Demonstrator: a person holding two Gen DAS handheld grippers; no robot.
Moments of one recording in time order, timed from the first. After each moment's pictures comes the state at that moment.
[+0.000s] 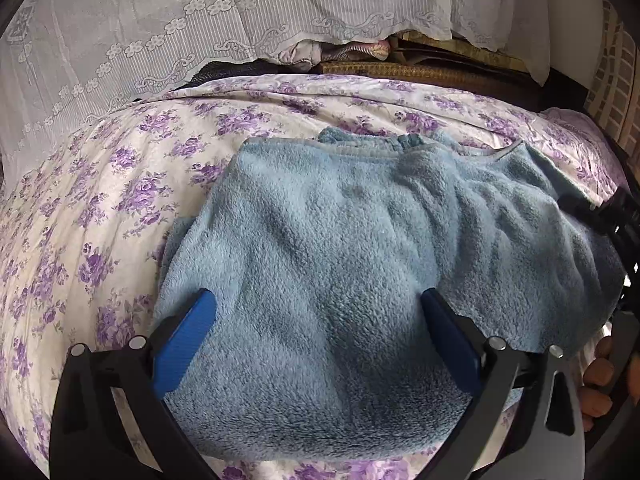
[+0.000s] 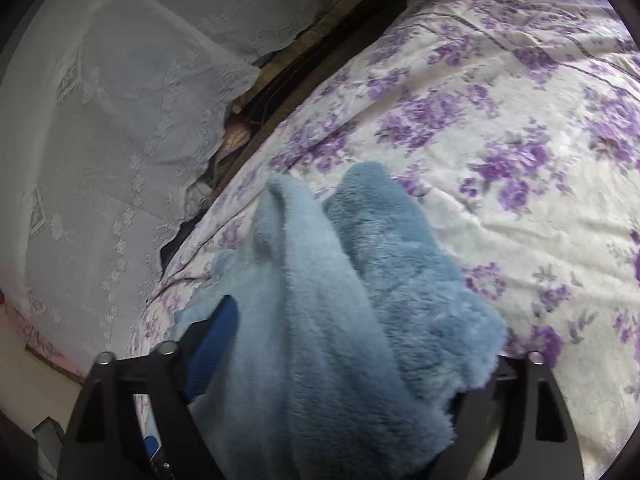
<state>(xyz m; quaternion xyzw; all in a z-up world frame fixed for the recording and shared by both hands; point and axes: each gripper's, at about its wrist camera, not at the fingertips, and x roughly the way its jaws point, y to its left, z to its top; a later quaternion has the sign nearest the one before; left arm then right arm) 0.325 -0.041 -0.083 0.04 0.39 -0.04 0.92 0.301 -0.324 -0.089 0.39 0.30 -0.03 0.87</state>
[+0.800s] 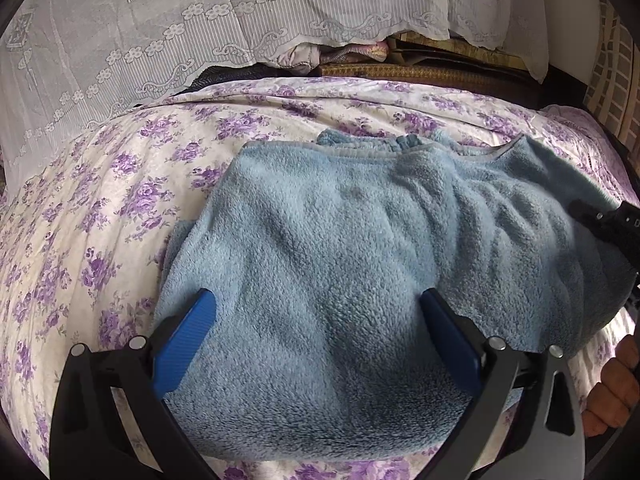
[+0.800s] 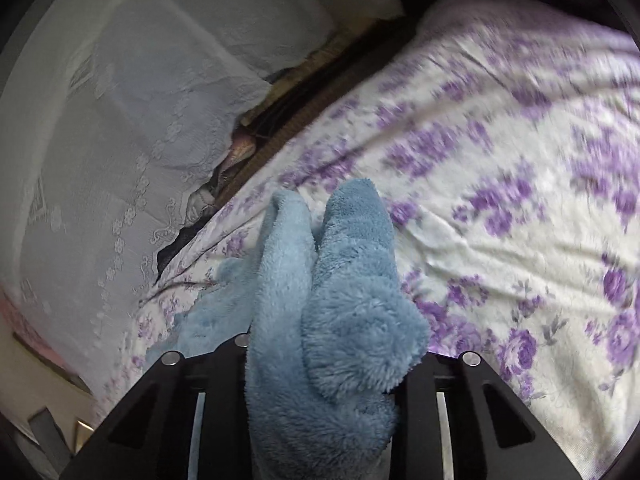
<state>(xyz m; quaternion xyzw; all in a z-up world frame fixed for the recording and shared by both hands) 0.324 -0.042 -0.083 0.05 0.39 -0.05 0.92 0.281 -0.314 -0.066 0.34 0.27 -0.06 0.90</state>
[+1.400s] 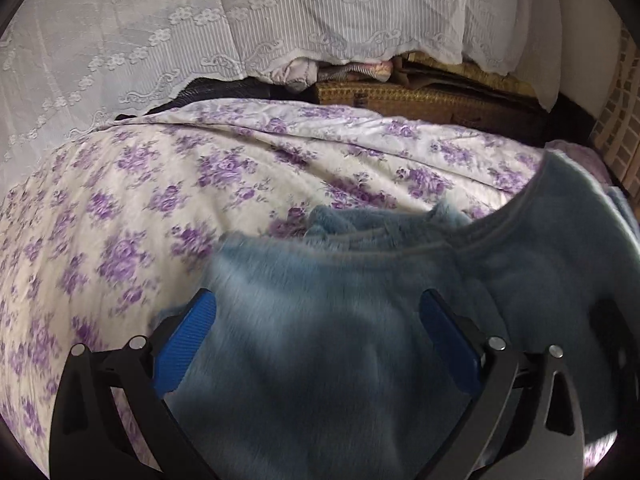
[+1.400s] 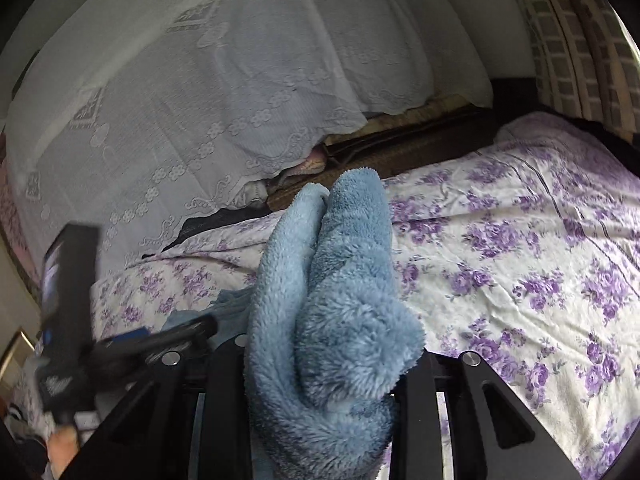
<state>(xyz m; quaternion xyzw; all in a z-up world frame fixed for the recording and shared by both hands) 0.404 -0.054 -0.046 0.02 0.41 -0.06 0.91 0.267 -0.230 -0.005 0.17 0.23 -0.03 0.96</state>
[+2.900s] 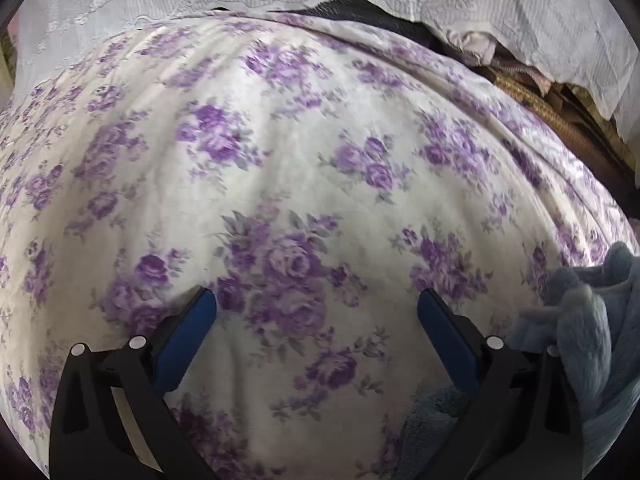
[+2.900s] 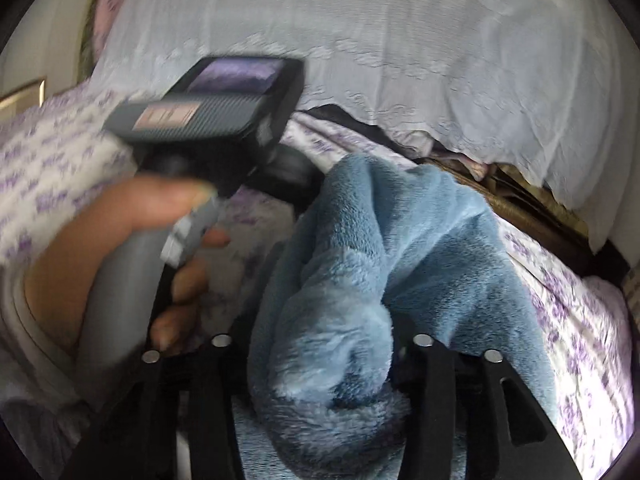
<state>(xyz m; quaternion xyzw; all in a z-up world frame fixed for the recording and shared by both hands) 0.489 0.131 -0.104 -0.09 0.49 0.05 0.87 0.293 0.039 -0.051 -0.19 0.31 0.08 0.93</state>
